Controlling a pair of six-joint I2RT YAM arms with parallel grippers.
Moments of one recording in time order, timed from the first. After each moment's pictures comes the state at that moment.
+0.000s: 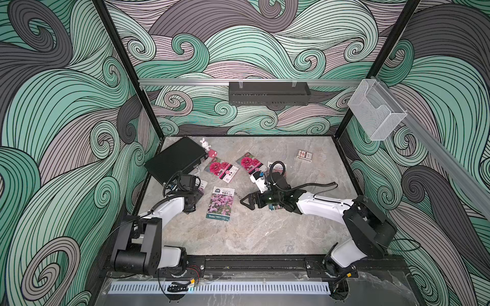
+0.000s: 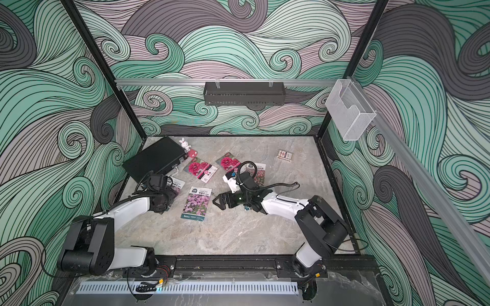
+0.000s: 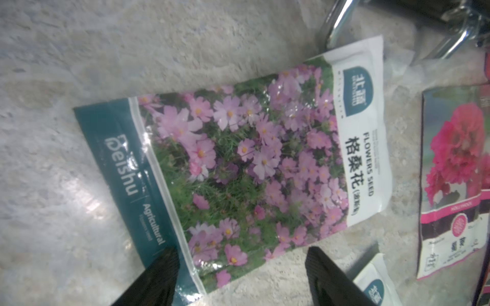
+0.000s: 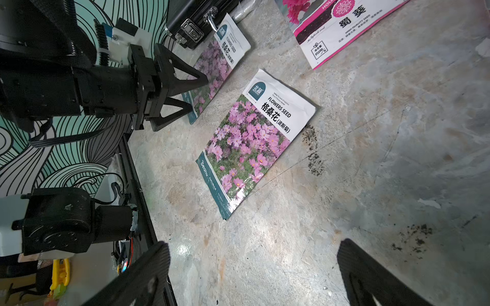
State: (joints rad) left arm -0.10 1.35 0.60 -0.36 -0.15 -1.04; right arm 0.75 1.59 0.79 0.10 -0.46 0.43
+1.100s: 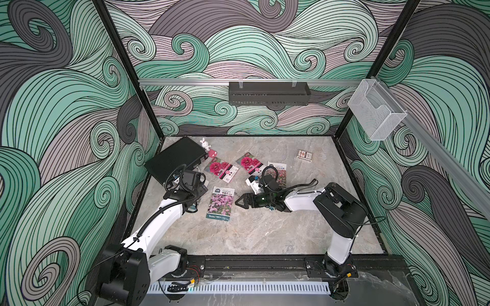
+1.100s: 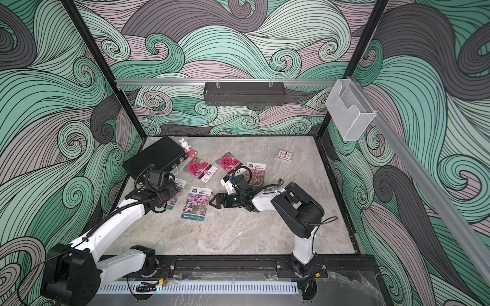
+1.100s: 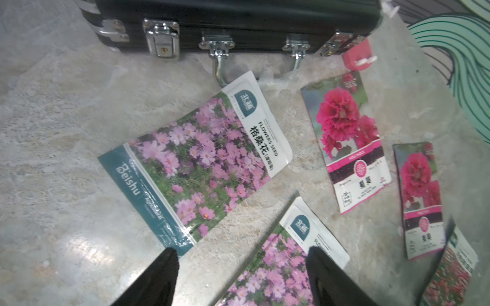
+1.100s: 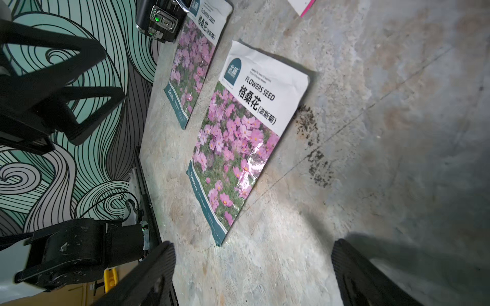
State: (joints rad) left arm -0.22 1.14 0.70 -0.56 -0.26 -0.93; right arm 0.75 1.85 0.83 0.31 -0.56 0.64
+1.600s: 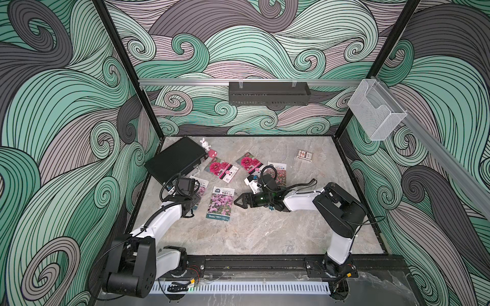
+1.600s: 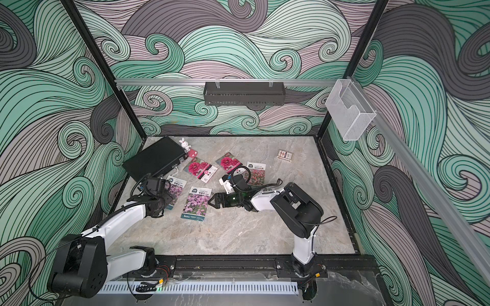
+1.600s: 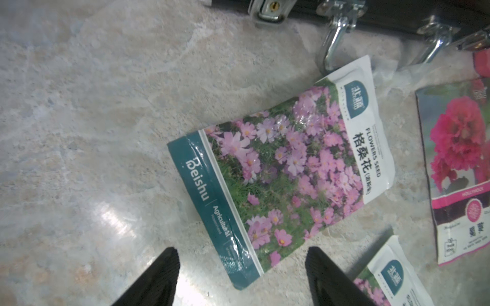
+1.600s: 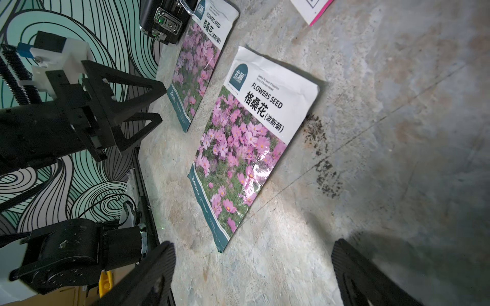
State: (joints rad) left arm -0.12 1.19 0.55 -0.46 -0.24 -0.97; right arm 0.77 1.85 0.85 0.30 -0.53 0.62
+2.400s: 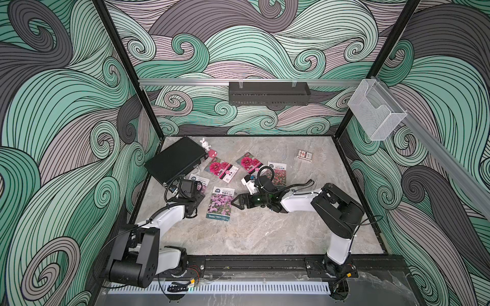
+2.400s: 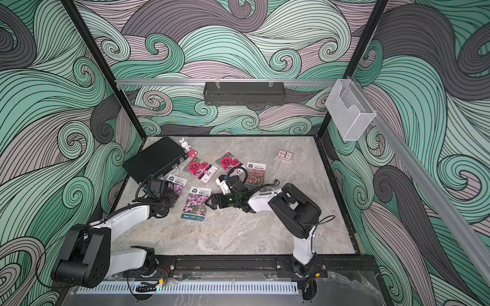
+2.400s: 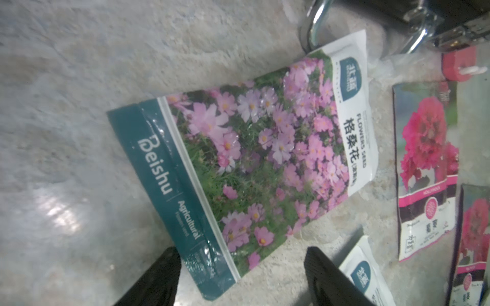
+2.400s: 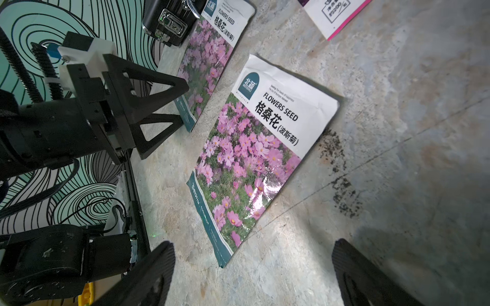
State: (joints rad) left arm -0.16 1.28 0.50 -0.25 -0.16 -1.07; right arm 0.80 1.86 0.87 0.32 -0.47 0.60
